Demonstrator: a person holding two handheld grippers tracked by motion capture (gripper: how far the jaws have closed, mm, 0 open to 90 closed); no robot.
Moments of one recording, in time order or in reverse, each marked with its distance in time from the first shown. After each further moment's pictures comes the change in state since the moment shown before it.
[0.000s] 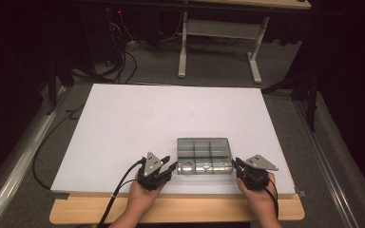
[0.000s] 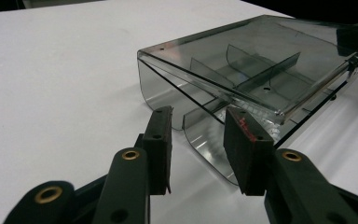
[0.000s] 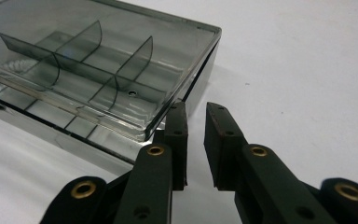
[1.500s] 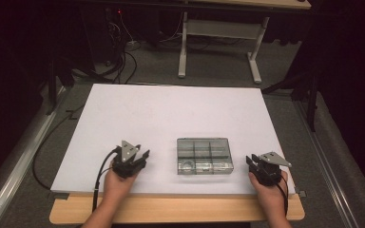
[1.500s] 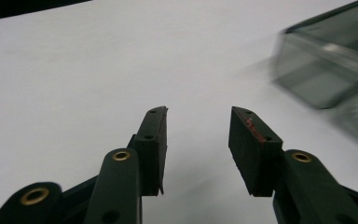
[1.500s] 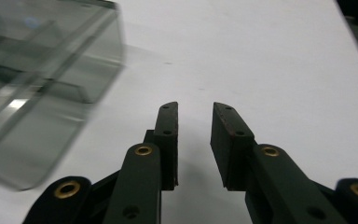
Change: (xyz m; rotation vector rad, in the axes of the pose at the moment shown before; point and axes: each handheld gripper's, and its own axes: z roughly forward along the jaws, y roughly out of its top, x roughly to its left) left arm 0.089 0.001 -0.029 0.101 0.284 0.037; right arm -0.050 -0.014 0.008 0.024 -0.124 0.083
